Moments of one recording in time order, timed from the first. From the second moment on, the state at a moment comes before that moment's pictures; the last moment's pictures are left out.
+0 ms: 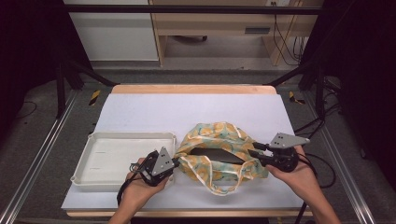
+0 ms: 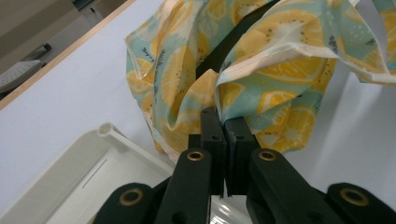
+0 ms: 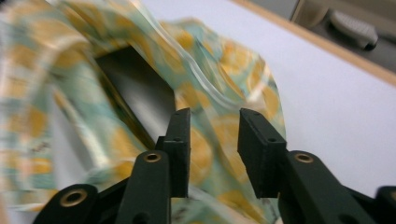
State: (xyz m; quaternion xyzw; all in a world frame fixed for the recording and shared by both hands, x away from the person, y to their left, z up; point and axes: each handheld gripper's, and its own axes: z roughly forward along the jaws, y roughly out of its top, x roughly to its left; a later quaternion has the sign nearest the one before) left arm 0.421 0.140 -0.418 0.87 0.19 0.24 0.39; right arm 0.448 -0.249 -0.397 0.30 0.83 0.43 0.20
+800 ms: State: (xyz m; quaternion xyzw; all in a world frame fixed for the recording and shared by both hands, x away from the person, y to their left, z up) left arm 0.397 0.133 -0.439 0.90 0.15 0.22 0.35; right arm 0.410 -0.239 -0.457 0.28 0.86 0.38 0.19
